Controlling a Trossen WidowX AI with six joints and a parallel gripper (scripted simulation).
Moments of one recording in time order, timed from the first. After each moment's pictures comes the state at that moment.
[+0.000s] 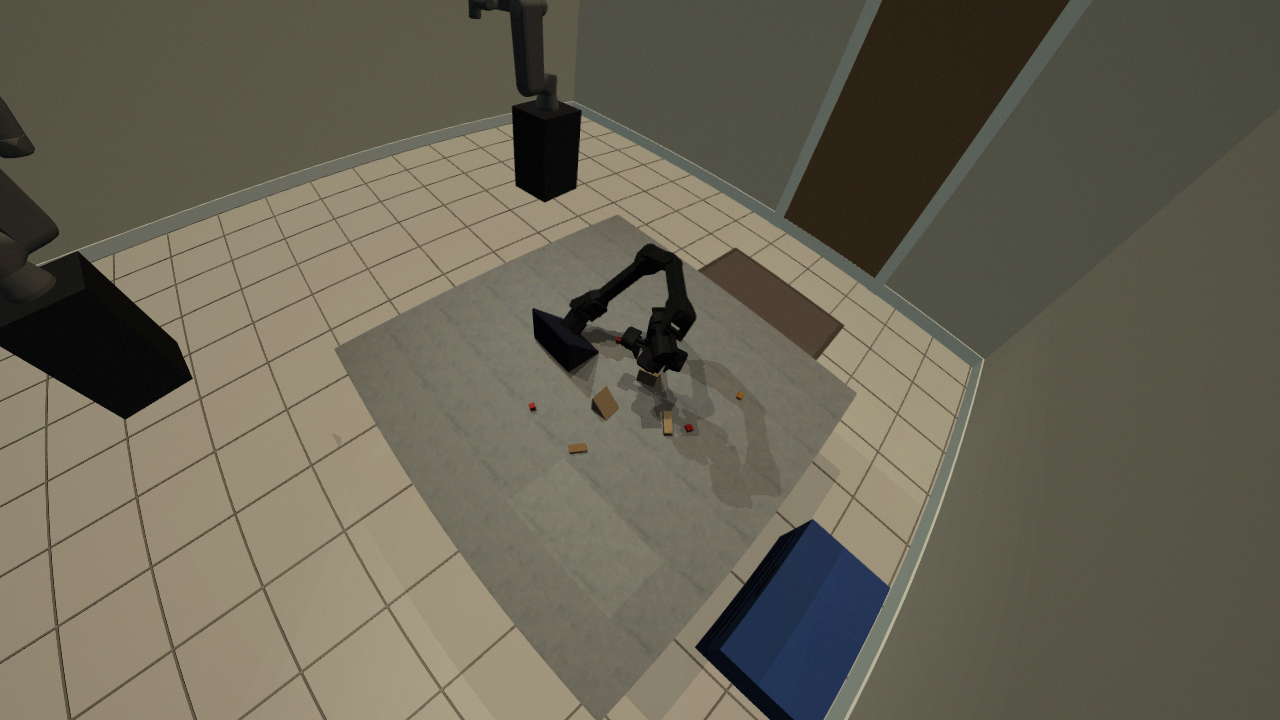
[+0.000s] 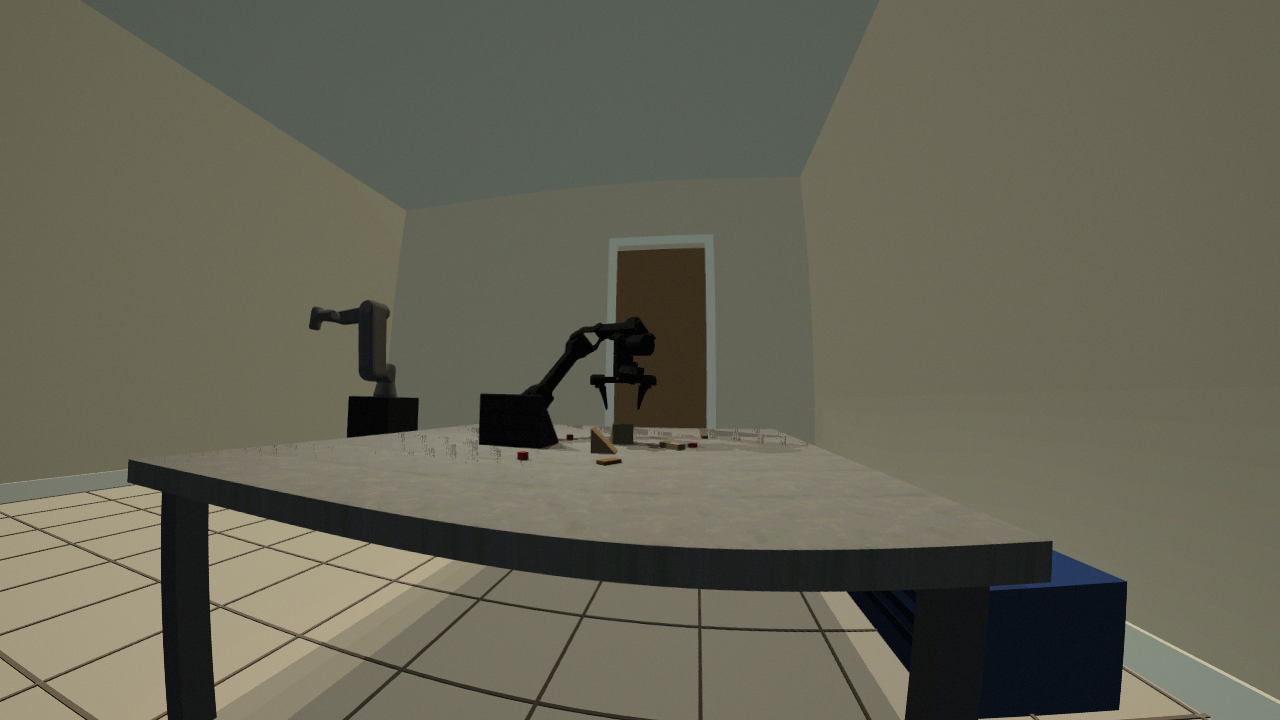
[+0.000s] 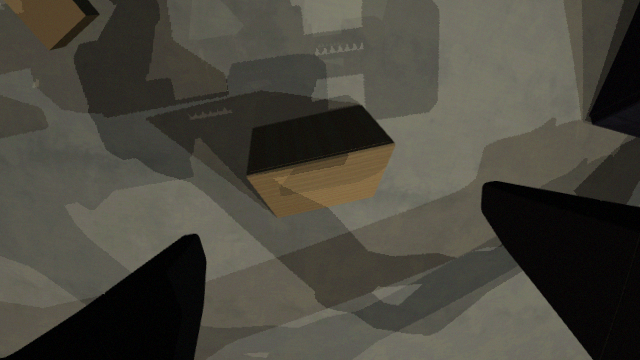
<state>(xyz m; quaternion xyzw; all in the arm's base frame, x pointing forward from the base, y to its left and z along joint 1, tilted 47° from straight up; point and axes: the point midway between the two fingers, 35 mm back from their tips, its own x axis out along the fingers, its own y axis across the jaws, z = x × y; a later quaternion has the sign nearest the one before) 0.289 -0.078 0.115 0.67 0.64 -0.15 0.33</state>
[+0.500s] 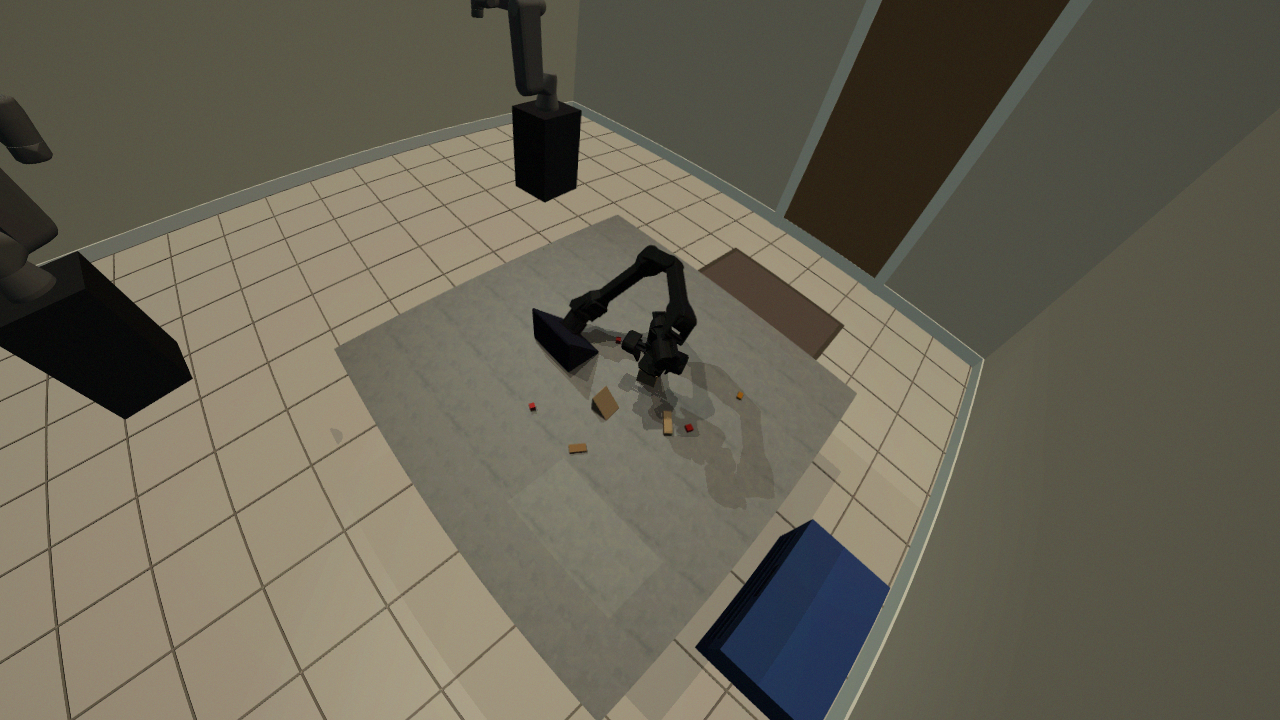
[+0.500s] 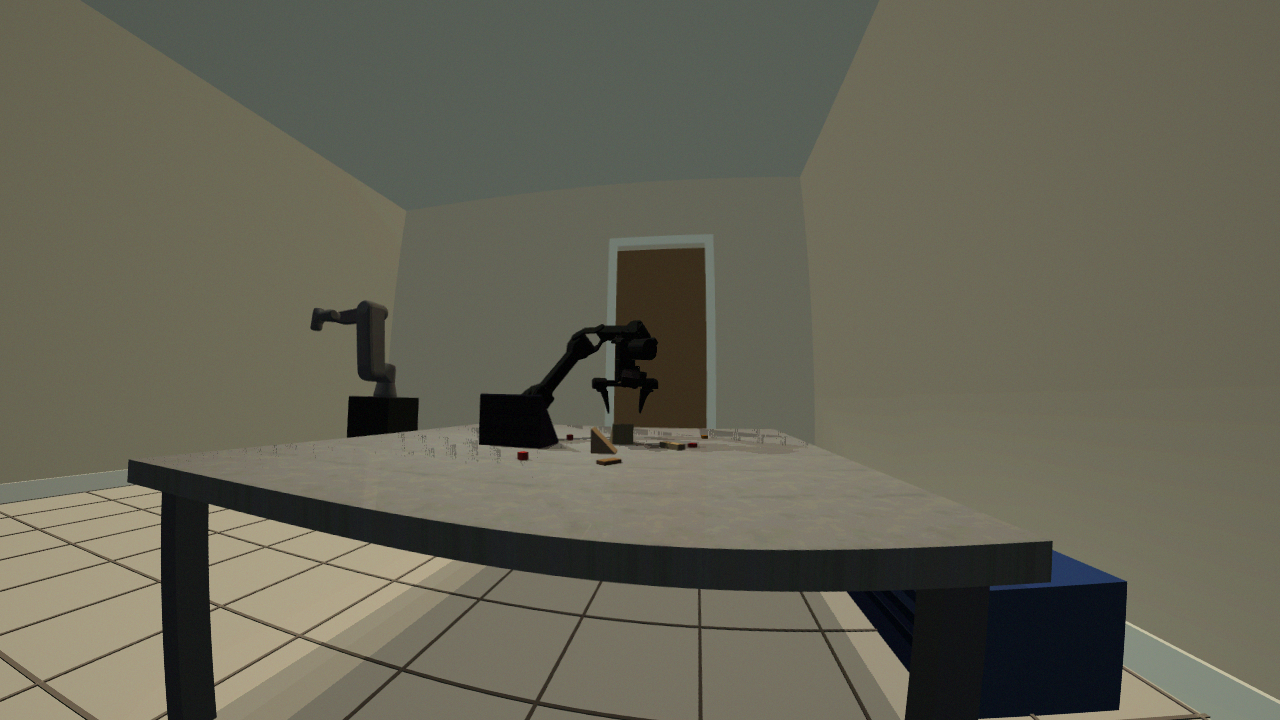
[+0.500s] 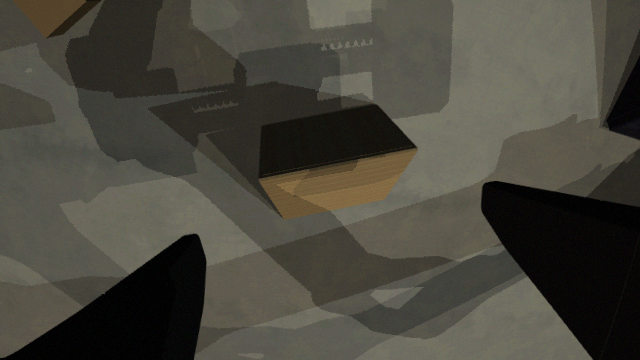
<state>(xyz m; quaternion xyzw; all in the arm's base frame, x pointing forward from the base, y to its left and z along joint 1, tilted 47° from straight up) 0.295 -0.070 0.109 0.67 0.65 -0.13 0.33</state>
